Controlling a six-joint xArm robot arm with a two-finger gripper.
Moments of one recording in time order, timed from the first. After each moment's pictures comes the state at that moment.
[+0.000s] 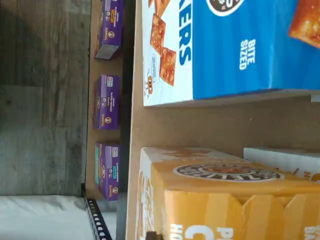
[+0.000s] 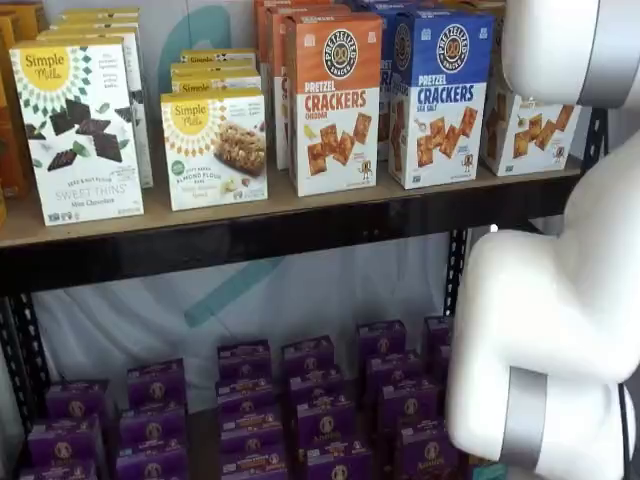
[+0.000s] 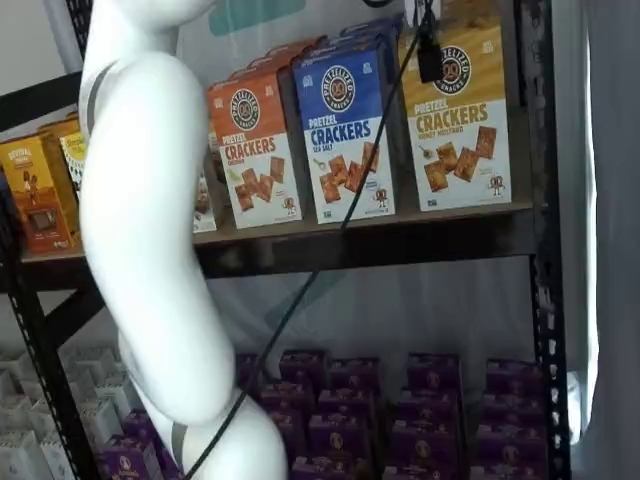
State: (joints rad) arm -0.62 -0.20 -1.69 0.18 1.61 -2.16
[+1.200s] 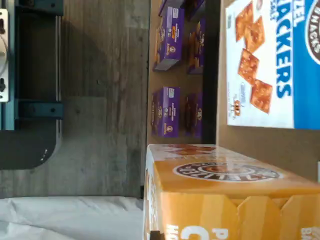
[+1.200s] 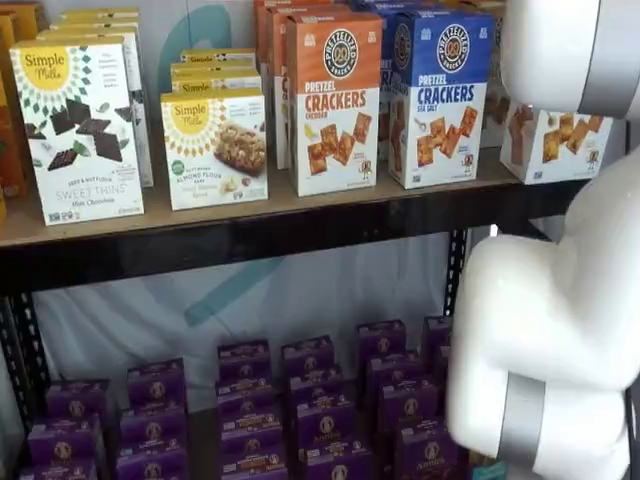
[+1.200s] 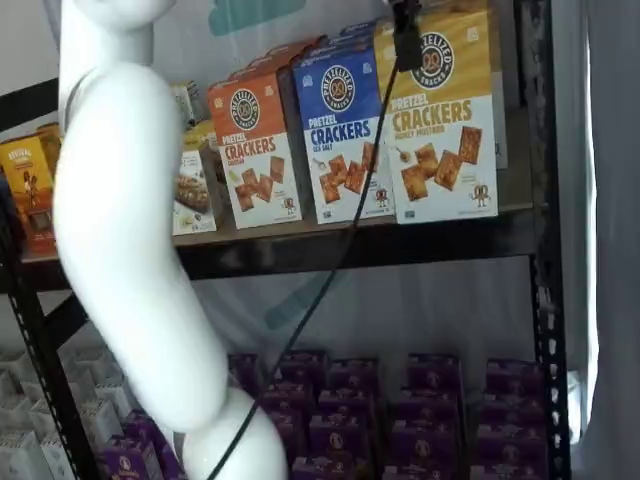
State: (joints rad) arm -0.68 -0.28 -1.75 0.13 1.88 -2.20
